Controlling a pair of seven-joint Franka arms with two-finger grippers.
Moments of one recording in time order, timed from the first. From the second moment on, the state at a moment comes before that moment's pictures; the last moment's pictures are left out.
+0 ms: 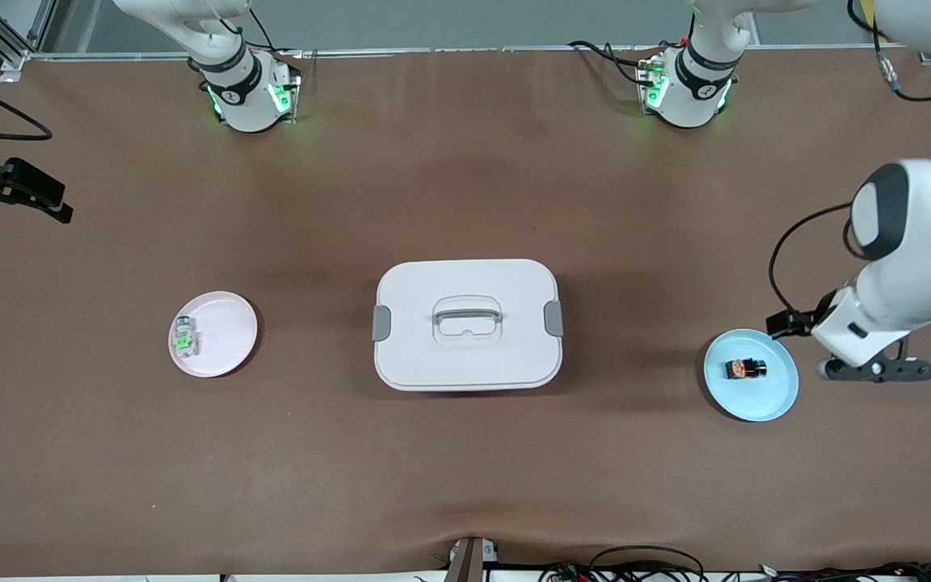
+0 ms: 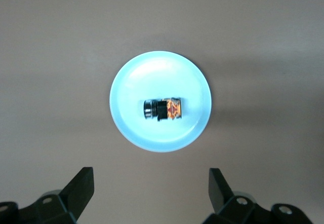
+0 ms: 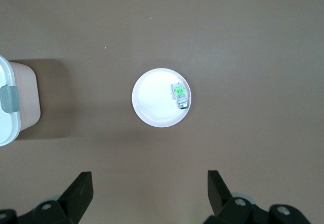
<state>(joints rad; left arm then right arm) -0.03 0.40 -0.01 -1.63 0.11 1.99 -0.04 -0.01 0.02 0.00 -1.47 0.01 1.50 0.01</state>
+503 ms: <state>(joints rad) -0.01 0.62 -0.01 -1.63 0.11 2.18 -0.04 -0.01 0.02 0.00 -1.47 0.01 1.50 0.01</state>
